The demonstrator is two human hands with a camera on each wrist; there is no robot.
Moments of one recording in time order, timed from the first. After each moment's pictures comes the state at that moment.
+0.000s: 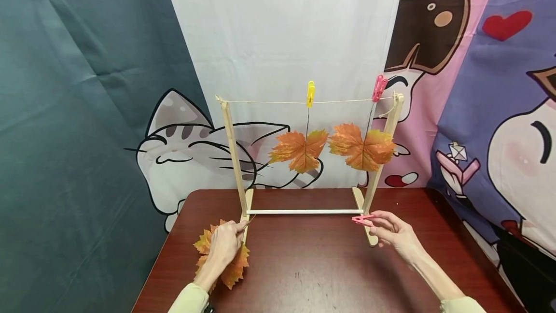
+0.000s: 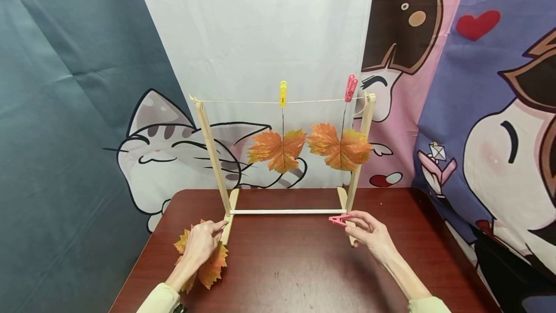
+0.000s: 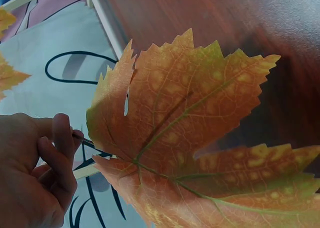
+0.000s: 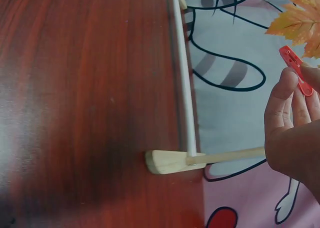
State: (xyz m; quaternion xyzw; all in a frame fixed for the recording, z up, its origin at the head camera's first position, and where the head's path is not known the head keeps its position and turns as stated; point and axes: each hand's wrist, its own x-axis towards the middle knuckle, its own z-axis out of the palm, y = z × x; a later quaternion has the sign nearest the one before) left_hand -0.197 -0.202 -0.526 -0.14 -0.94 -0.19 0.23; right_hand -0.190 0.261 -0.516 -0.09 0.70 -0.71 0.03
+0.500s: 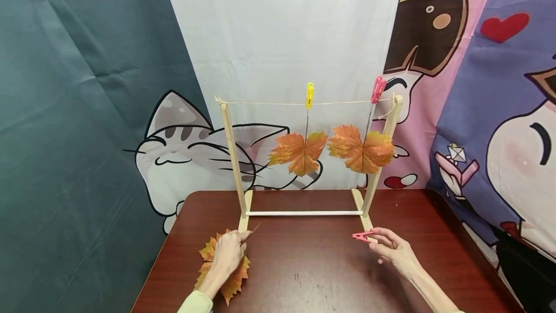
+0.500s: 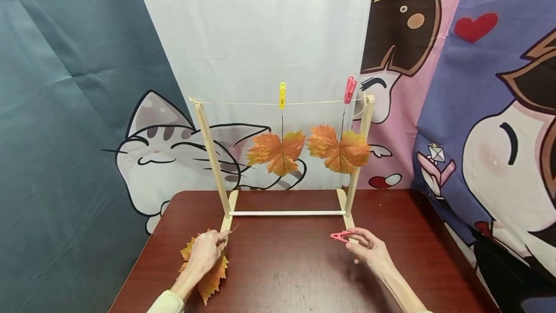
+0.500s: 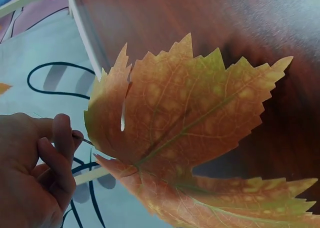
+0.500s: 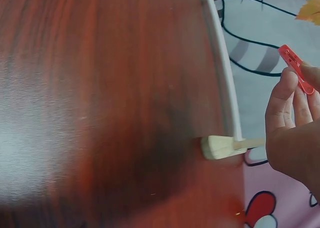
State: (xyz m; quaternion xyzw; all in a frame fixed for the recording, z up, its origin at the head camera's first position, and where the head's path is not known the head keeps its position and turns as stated) left_hand -0.190 -0.197 -0.553 -0.14 -0.95 -0.19 0.22; right_hand -0.174 0.260 -0.558 -0.02 0.69 -0.72 0.04
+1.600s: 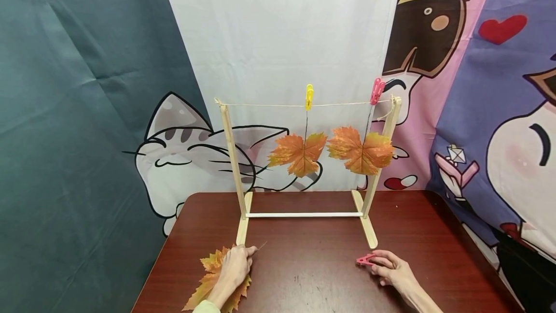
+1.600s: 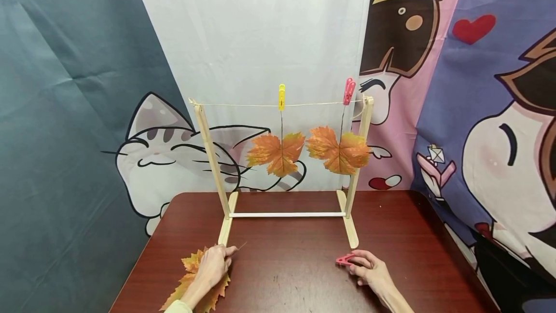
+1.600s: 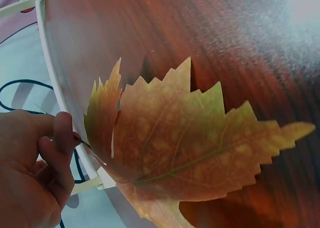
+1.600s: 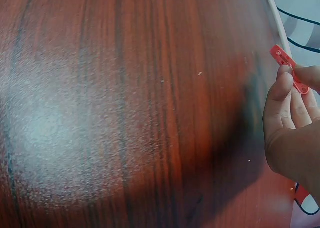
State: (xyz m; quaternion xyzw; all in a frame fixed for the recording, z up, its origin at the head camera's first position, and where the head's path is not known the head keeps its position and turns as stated) left_hand -0.179 -0.186 -0.598 -0.13 -0.96 -0.18 0.16; right_hand -0.156 0.278 -0.625 -0.03 0.68 -0.73 0.09
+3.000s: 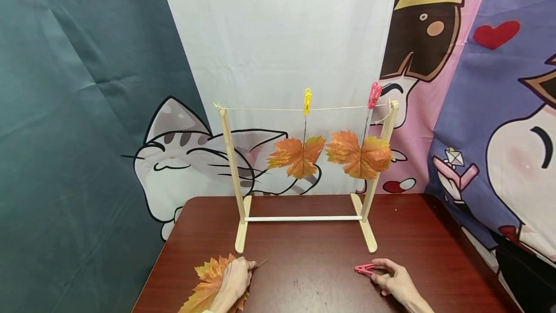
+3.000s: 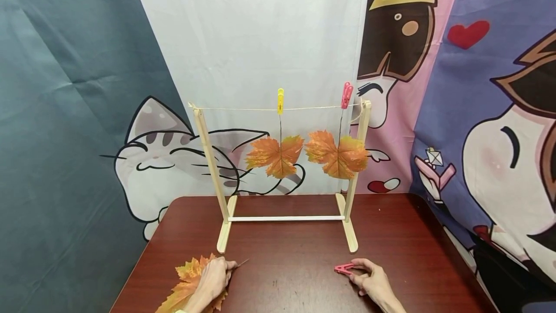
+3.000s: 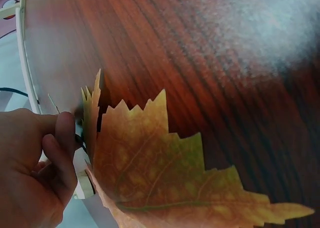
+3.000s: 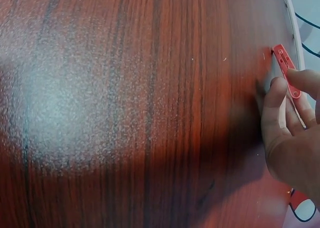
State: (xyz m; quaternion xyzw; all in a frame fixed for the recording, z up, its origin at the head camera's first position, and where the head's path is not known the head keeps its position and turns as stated) left_hand -0.171 -0.187 -0.624 -0.15 -0.96 -0.17 0.13; right_hand -0.156 0.273 -0.634 0.02 0.77 -0.64 0.07
